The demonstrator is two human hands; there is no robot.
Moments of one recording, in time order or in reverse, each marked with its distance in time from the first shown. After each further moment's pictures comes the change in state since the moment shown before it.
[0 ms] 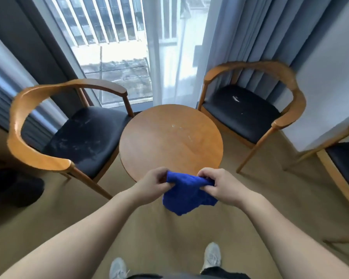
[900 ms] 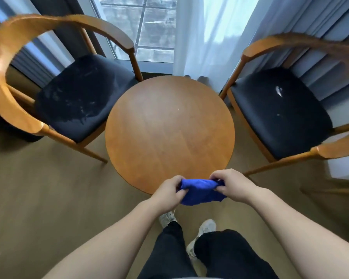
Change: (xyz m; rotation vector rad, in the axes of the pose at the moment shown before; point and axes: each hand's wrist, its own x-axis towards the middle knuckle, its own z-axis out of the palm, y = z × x) left_hand 0.172 -0.024 0.129 -0.165 0.113 -0.395; right_hand 0.172 0.176 -0.095 -0.373 -0.420 0.035
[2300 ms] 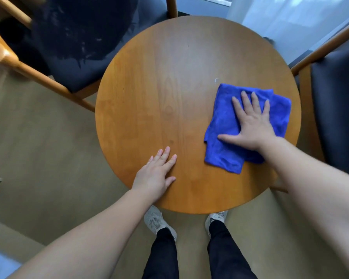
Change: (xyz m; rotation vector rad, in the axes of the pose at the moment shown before) left_hand 0.131 -0.118 0.012 0.548 0.219 -0.173; right_hand 0.299 0.091 -0.020 -0.580 0.264 -0.185
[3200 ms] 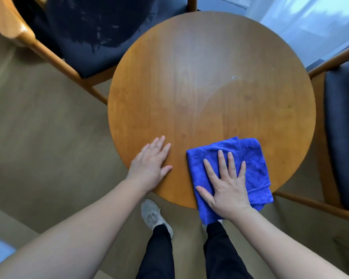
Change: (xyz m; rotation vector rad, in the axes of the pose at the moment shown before) left_hand -0.014 -0.035 -0.007 0.029 0.136 -0.048; right_hand -0.135 -0.111 0.071 0.004 0.034 -0.163
